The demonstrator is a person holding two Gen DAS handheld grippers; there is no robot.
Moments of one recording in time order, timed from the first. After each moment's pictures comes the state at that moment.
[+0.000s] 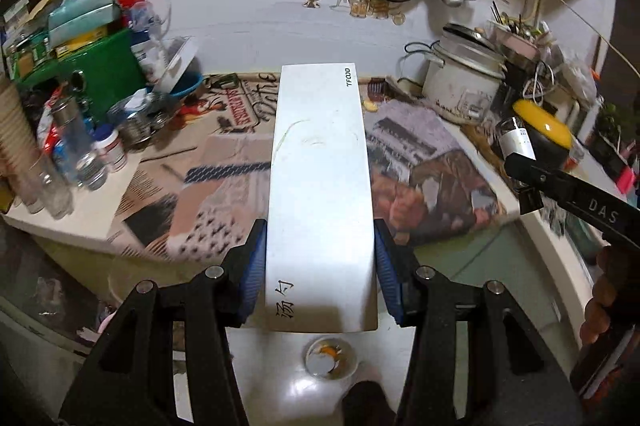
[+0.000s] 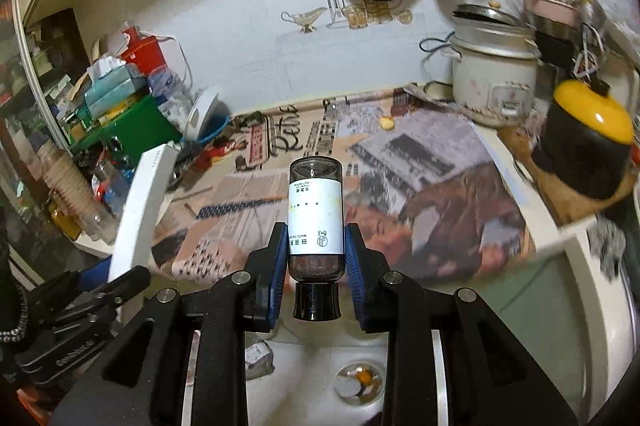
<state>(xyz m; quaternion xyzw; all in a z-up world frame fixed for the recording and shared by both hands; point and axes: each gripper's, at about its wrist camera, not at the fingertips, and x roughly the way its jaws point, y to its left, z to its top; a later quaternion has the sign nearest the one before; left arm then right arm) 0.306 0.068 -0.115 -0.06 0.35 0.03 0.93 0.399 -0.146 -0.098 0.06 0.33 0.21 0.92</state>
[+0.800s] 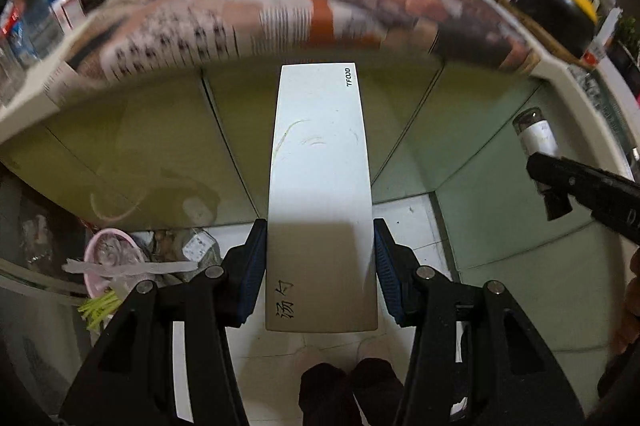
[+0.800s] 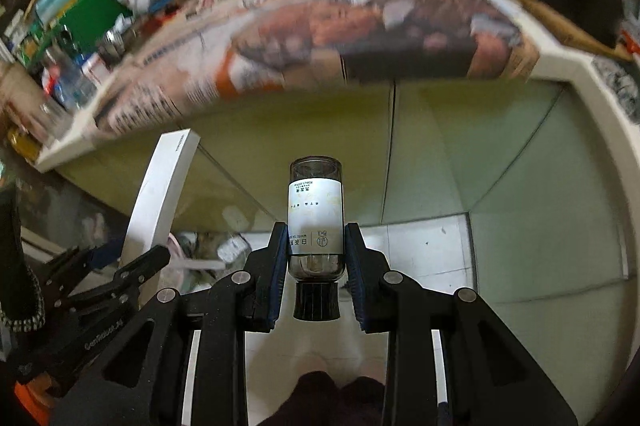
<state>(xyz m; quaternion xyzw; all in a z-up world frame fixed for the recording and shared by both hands) 0.280 0.031 -0.335 -0.06 0.51 0.01 0.86 0.352 -0.157 -0.281 0.03 0.50 0.17 0.85</state>
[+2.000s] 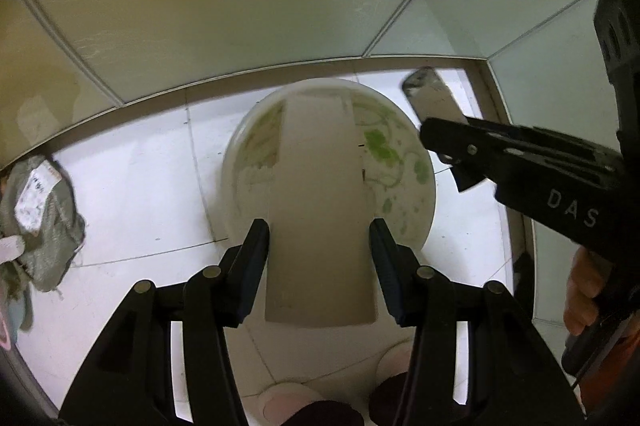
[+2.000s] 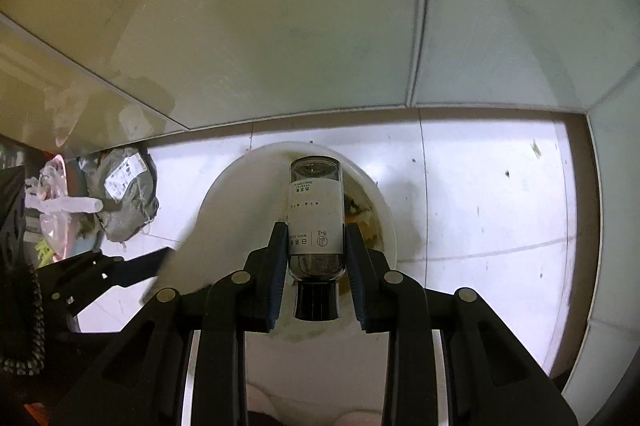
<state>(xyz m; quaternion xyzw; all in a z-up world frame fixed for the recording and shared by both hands) 0.362 0.001 -0.858 -0.09 0.64 -0.10 0.76 0.452 -0.127 -0.767 0.02 0.61 0.20 0.77</state>
